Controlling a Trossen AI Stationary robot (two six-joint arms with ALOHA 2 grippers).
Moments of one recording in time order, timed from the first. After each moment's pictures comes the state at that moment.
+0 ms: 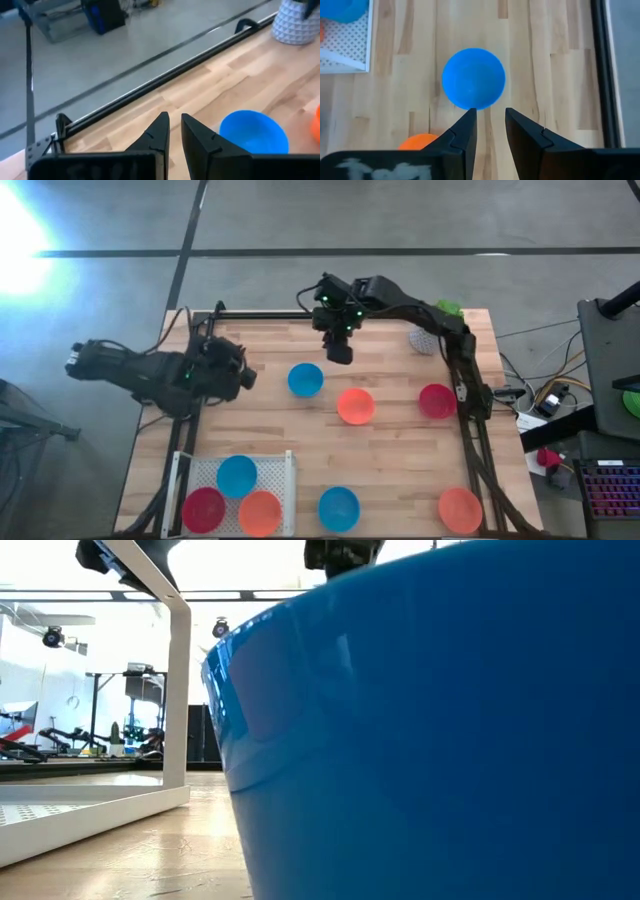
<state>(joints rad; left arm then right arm) -0.19 0.99 1.05 -1.09 -0.99 -0.88 -0.32 2.10 2.35 -1.35 -0.21 -0.24</state>
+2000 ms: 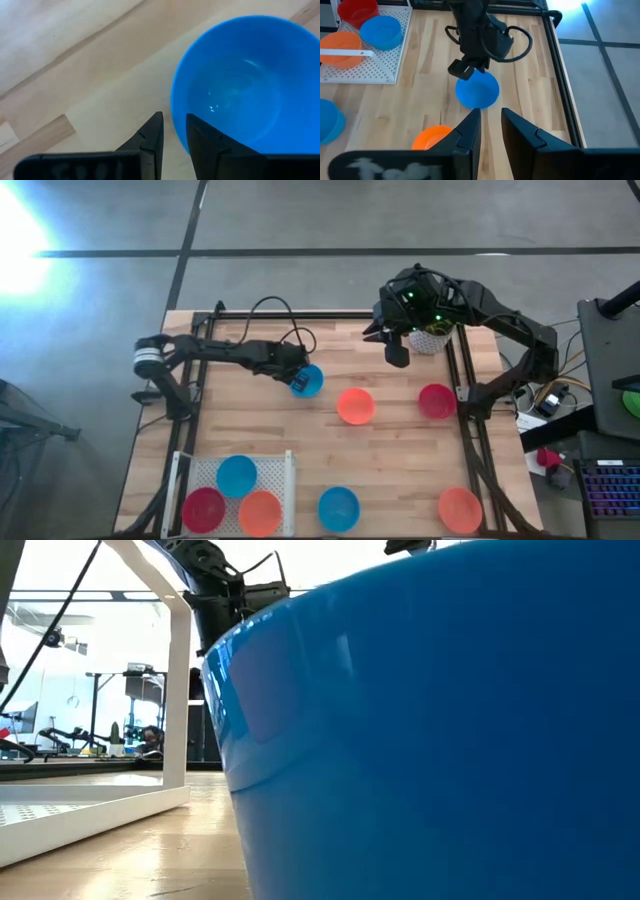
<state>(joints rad) 0.23 1.66 1.10 -0.68 -0.25 -0.74 -0.32 1.45 1.77 -1.07 -0.21 -0.25</state>
